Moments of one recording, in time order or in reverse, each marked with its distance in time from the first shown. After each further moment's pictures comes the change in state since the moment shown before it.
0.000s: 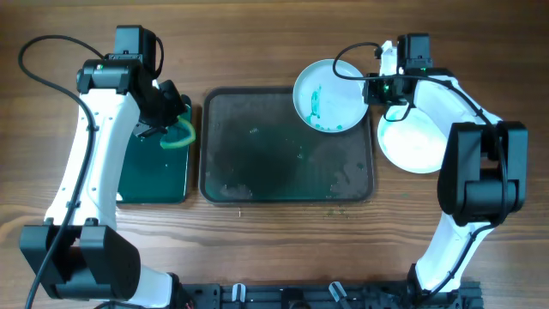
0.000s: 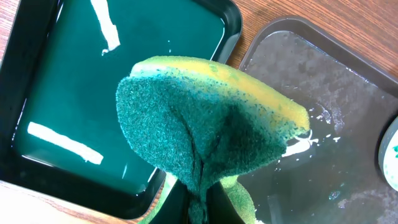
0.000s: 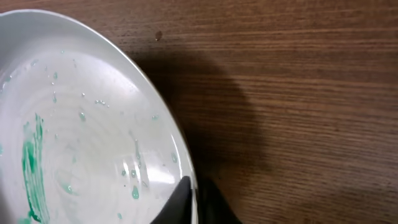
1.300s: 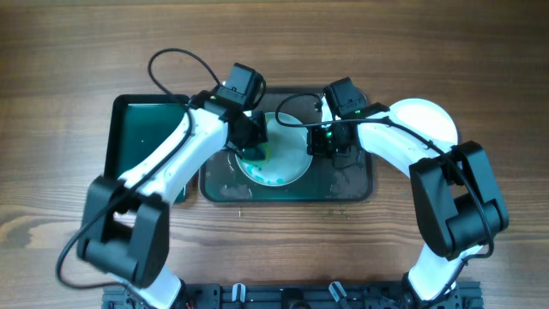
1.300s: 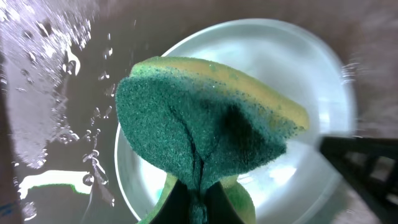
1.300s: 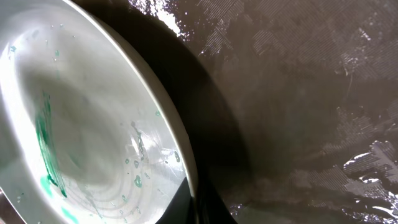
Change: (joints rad) left arm -0.402 0.138 -0.257 0.414 0.076 -0.041; right arm 0.360 -0.146 -0.267 -0.055 -0.079 0.366
